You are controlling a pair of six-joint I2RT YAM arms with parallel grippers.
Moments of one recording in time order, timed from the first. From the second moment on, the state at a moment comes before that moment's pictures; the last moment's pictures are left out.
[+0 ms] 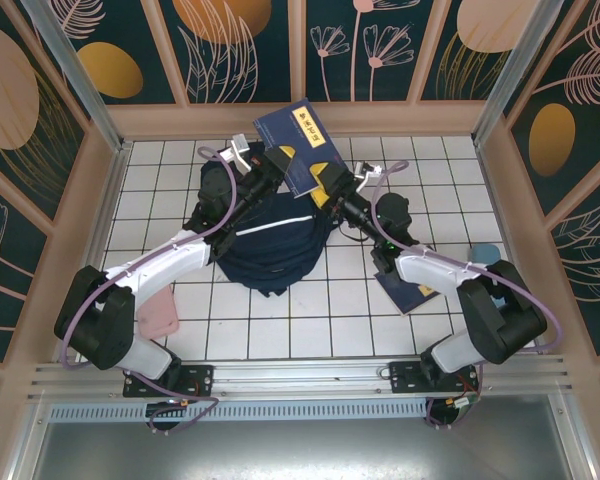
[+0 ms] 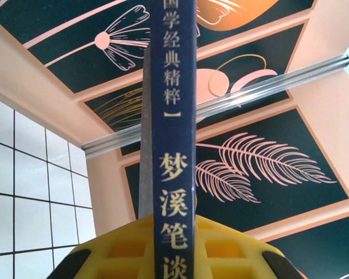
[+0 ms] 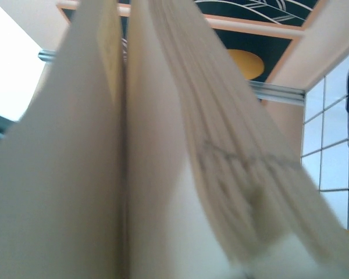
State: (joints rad) left arm -0.58 1.49 0.98 0.65 0.16 -1.30; right arm 0.57 1.47 0.73 0.98 -0.34 1.51
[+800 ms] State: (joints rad) left arm -0.58 1.47 0.99 0.24 0.10 -1.04; right arm 0.50 1.25 0.67 0.62 -0.17 1.28
